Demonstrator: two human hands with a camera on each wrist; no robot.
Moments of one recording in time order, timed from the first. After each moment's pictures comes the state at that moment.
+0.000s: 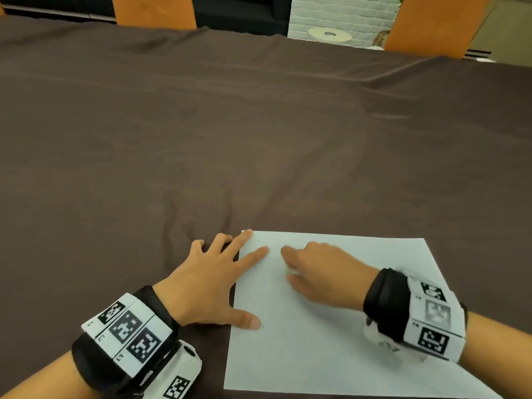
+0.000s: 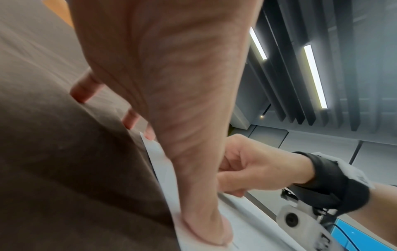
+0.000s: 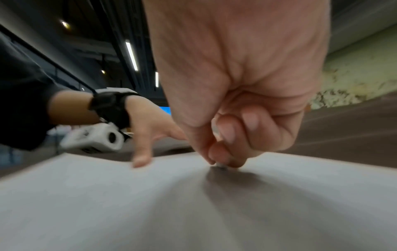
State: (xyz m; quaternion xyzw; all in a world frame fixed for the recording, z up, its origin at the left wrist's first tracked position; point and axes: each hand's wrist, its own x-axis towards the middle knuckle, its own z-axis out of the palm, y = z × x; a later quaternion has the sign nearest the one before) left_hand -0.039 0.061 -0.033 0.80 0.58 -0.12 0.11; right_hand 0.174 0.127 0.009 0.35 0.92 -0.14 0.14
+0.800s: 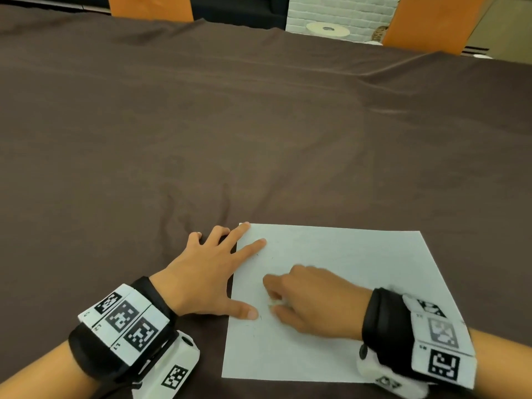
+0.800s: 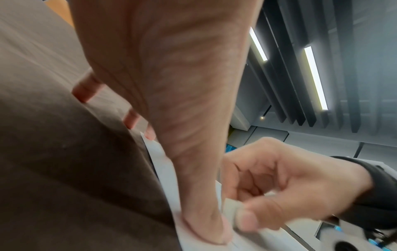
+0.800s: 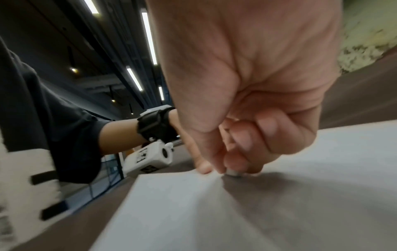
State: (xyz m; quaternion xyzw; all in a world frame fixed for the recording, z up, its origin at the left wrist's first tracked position) left_hand -0.038 0.062 -0.033 0.80 0.58 -0.13 0.11; right_hand 0.168 0.092 0.011 0.29 0.92 -0.20 0.17
